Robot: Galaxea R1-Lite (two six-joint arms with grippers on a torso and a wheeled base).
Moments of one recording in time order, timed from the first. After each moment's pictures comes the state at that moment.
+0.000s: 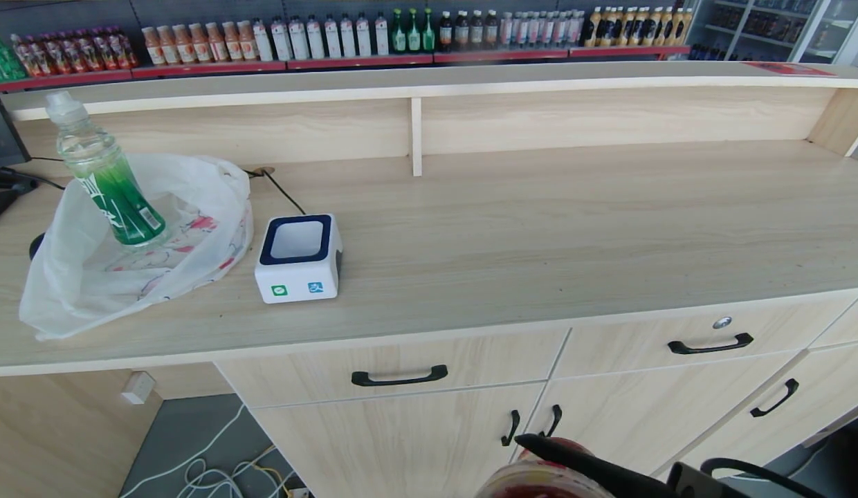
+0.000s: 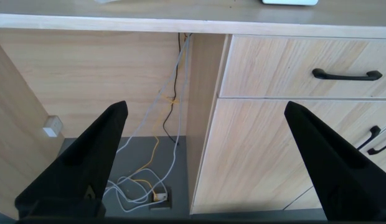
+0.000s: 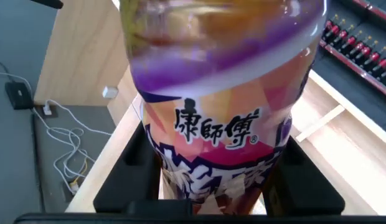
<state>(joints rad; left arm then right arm) 0.00 0.00 0.00 0.00 0.00 0.00 1.26 1.55 -0.18 -1.57 -0.23 -0.76</state>
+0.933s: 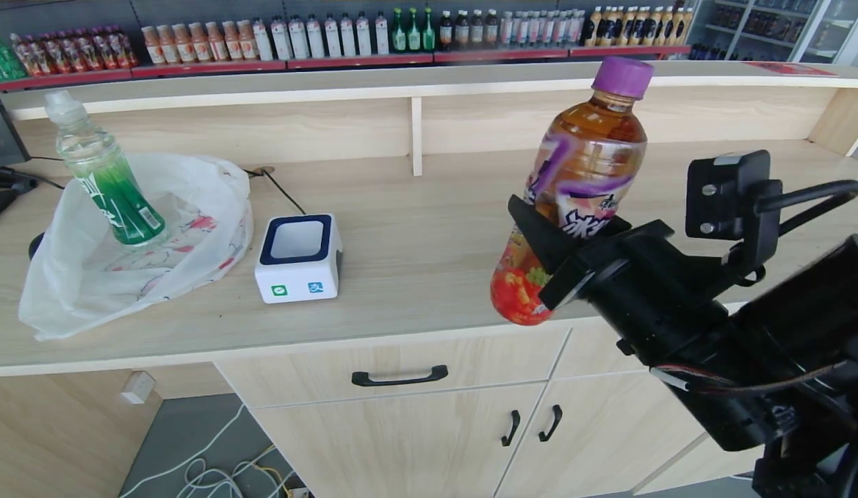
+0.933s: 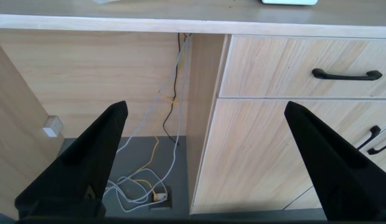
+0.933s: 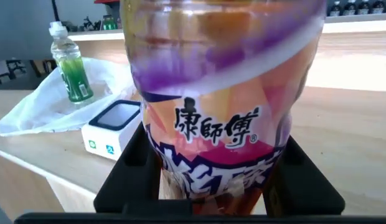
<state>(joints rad) 0.00 0.00 0.00 0.00 0.00 0.00 0.77 1.72 -0.63 -1.54 -0.21 -0.09</state>
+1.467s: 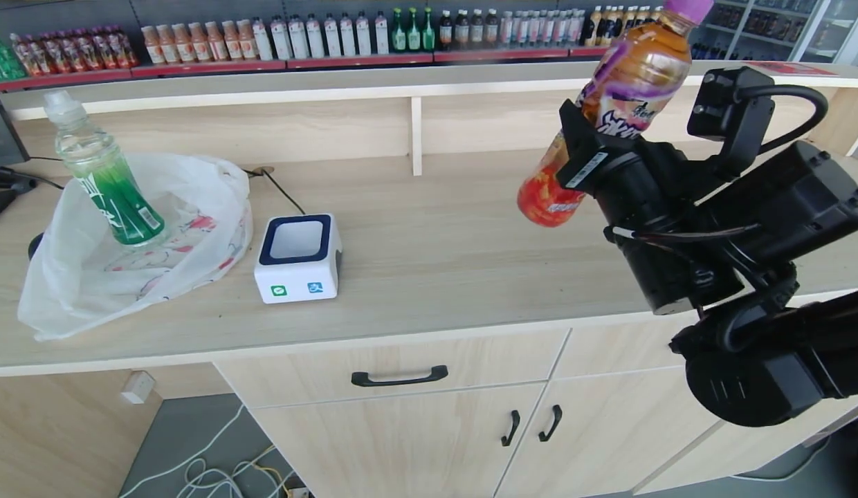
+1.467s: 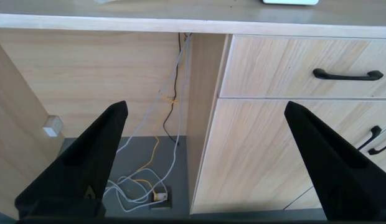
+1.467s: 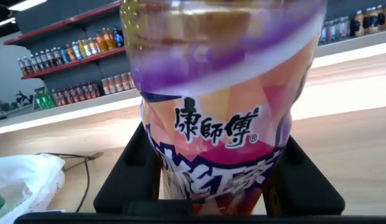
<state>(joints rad) 0.00 0.00 0.00 0.00 0.00 0.00 0.59 1.85 -0.95 -1.53 -0.35 0.00</state>
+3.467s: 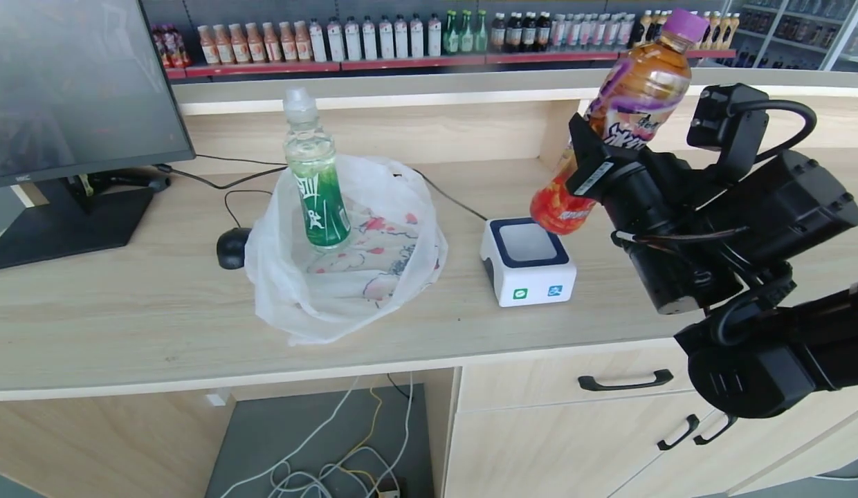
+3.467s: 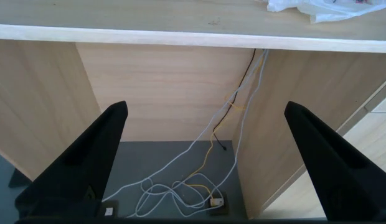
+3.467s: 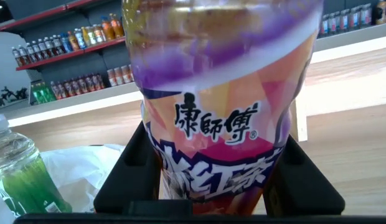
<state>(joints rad) 0.00 0.00 0.00 0.00 0.00 0.00 0.52 1.86 -0.93 -1.54 -0.34 0.01</state>
